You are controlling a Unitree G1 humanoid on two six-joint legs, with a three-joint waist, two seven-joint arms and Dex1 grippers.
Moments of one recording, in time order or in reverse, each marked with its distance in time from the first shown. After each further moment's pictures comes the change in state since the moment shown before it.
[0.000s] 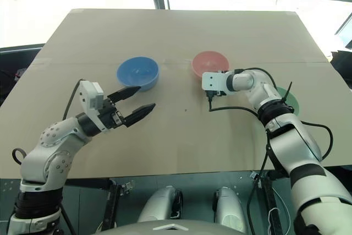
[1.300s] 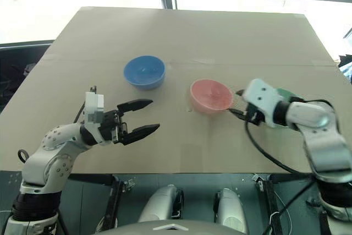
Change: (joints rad) left arm 0.009 0.033 -0.064 0.057 -0.037 -0.082 -0.300; right arm 0.828 -0.299 -0.618 -1.541 0.477 1.079 0.183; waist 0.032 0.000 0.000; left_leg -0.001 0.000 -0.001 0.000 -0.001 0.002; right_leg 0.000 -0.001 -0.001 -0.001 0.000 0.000
